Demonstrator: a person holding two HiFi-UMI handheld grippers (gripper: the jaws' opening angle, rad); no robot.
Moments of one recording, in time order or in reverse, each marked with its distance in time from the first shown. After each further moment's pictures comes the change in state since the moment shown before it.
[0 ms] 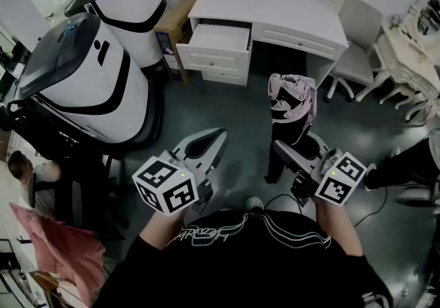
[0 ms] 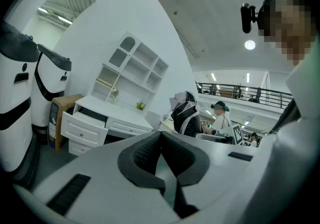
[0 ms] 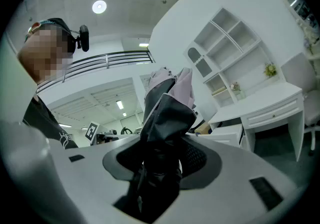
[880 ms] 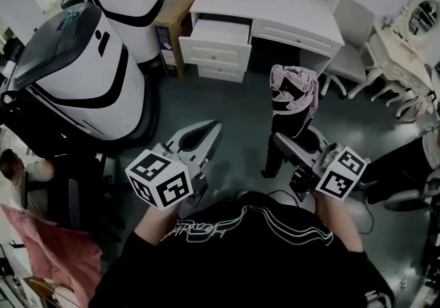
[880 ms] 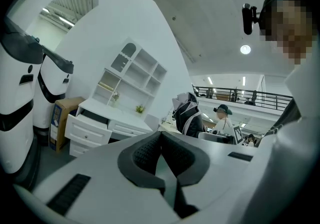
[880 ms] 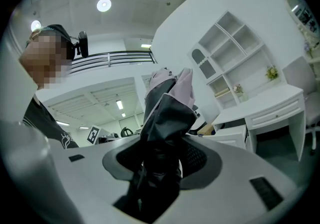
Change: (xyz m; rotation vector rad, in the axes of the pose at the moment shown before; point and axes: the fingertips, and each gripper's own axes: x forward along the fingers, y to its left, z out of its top) left arm -0.082 0.038 -0.004 0.017 -0.047 -0.034; right arm 0.042 0.064 -0.033 -0.030 -0.039 -0.008
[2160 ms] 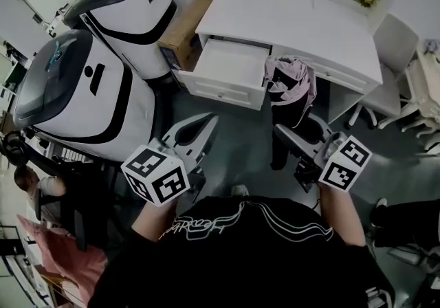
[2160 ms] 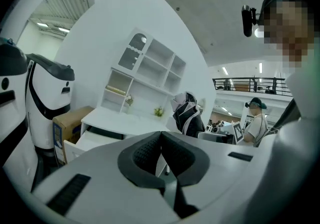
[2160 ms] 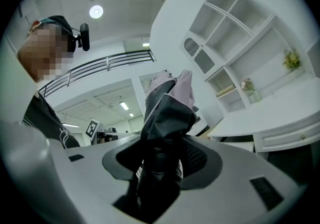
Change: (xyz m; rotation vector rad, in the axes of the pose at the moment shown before) left arm 0.283 0.202 0.105 0.058 0.027 0.181; right arm 0.165 -0.327 0.122 0.003 0.041 0.151
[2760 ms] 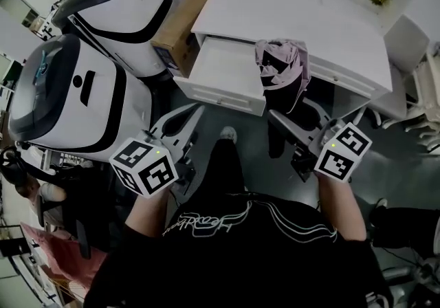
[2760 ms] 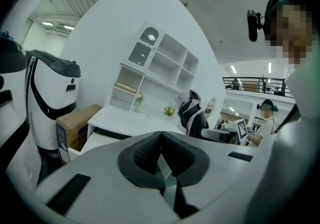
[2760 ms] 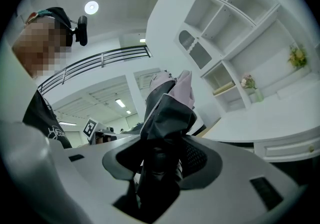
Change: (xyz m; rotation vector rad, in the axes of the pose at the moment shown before) left arm 0.076 0.104 0.036 -0.035 0.041 0.079; right arm 0.083 -0.103 0.036 0.001 0.042 -0.017
